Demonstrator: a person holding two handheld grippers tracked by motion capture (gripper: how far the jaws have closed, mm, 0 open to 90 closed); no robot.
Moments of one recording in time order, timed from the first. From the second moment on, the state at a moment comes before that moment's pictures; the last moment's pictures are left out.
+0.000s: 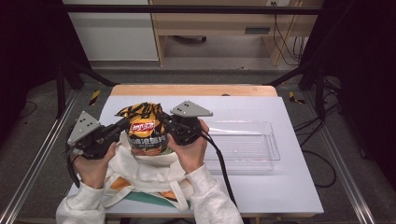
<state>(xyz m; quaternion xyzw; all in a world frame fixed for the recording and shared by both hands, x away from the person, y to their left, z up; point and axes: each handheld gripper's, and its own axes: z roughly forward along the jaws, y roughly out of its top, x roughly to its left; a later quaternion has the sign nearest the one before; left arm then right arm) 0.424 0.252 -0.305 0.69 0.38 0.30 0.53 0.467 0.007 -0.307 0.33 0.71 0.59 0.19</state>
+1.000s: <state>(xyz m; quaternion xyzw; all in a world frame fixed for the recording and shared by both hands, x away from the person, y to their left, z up) 0.436 0.207 -0.264 0.69 0.35 0.30 0.56 0.460 -0.035 -0.260 0.33 0.69 0.59 0.25</state>
